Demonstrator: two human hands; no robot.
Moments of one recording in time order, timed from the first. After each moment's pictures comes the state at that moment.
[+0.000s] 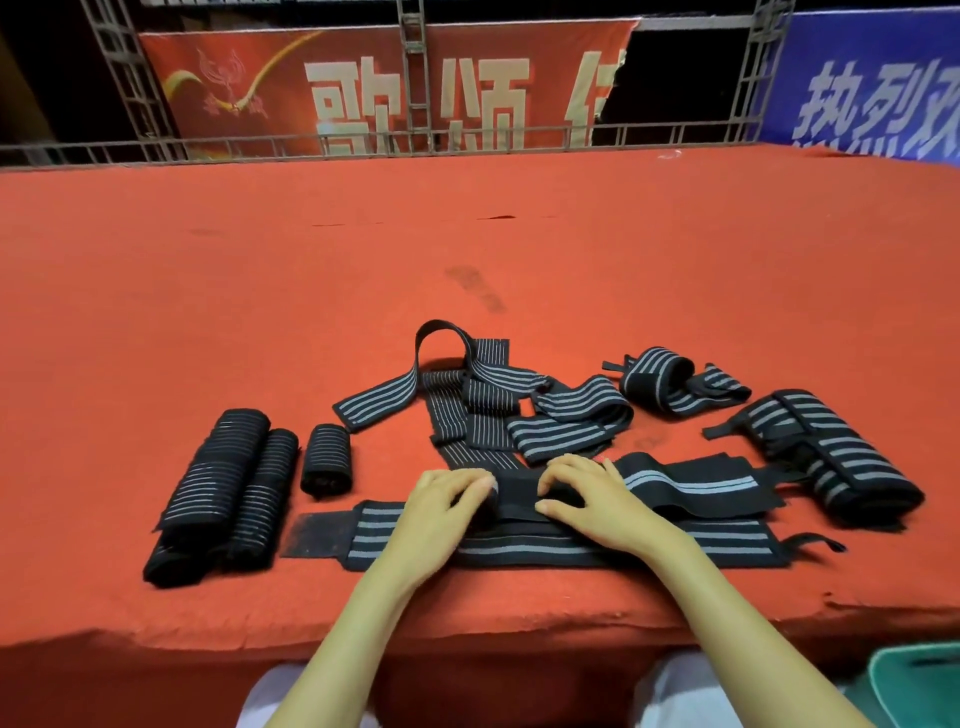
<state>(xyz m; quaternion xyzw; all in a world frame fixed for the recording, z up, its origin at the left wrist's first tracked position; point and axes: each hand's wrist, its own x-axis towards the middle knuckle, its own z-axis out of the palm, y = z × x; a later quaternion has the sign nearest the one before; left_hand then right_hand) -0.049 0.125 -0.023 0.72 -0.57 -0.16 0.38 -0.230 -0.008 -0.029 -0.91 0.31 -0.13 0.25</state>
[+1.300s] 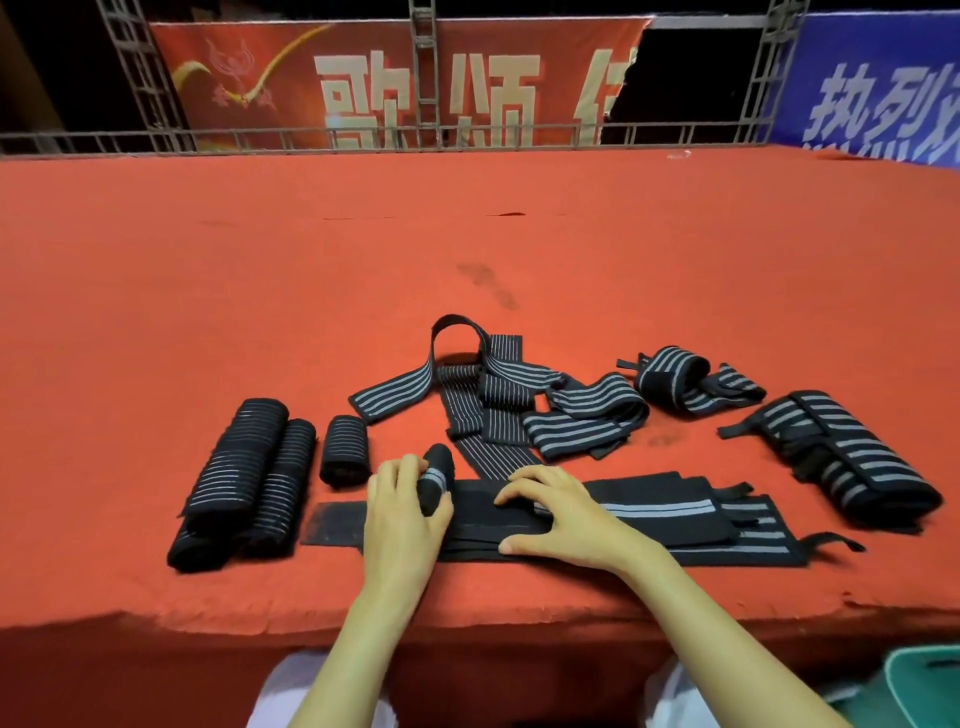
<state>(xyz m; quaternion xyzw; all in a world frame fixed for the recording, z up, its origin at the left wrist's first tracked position) -0.037 0.157 -0.036 0.80 -0.43 0.07 0.41 -0.197 0.024 -0.039 -0.93 0.22 -0.12 0.27</state>
